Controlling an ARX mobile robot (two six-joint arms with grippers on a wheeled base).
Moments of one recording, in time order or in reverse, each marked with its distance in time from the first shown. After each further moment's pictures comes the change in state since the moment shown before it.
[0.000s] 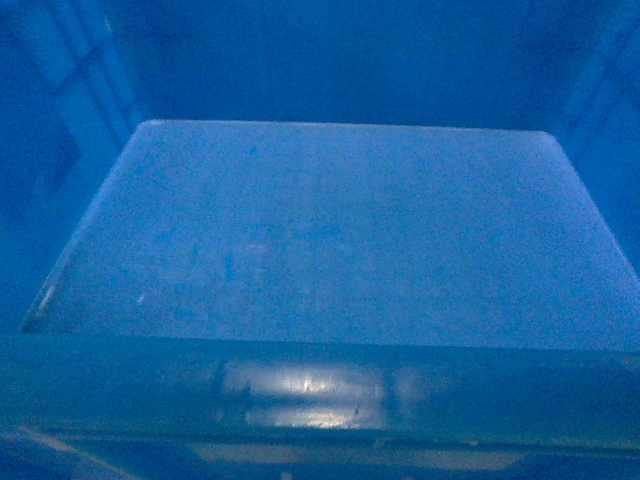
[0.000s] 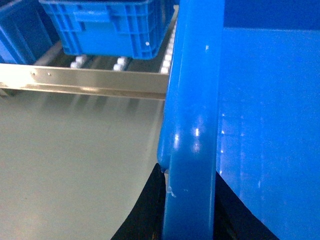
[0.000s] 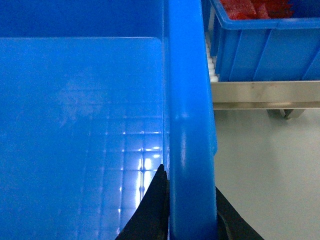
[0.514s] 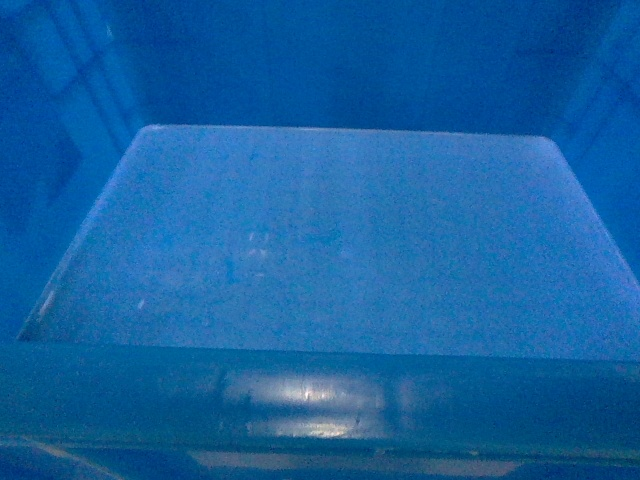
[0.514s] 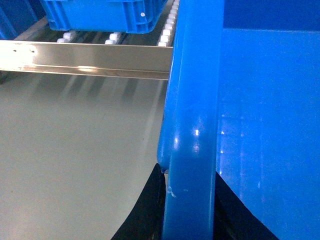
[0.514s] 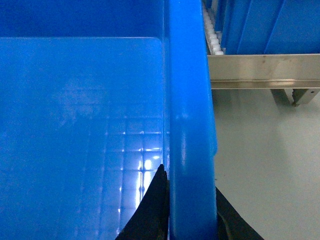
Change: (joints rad) left arm 0.000 0.001 -0.002 -0.005 0.002 -0.001; right arm 0.000 0.000 -0.002 -0.008 -0.001 0.000
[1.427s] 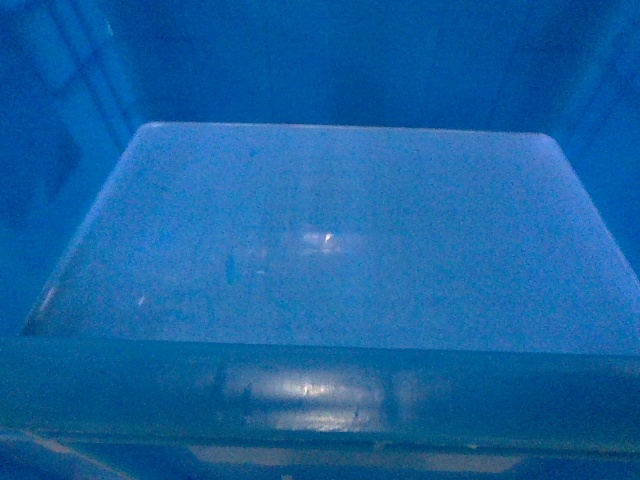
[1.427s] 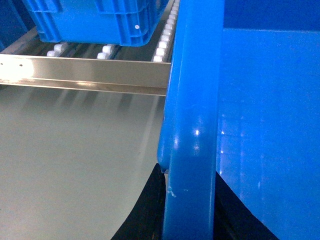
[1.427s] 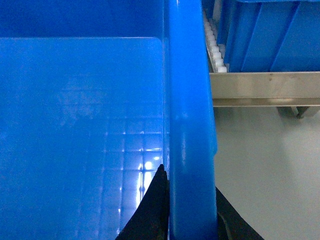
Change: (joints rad) left arm 0.000 0.000 0.000 0.003 -0.001 0.000; right arm 0.000 0.000 0.000 0.005 0.000 0.000
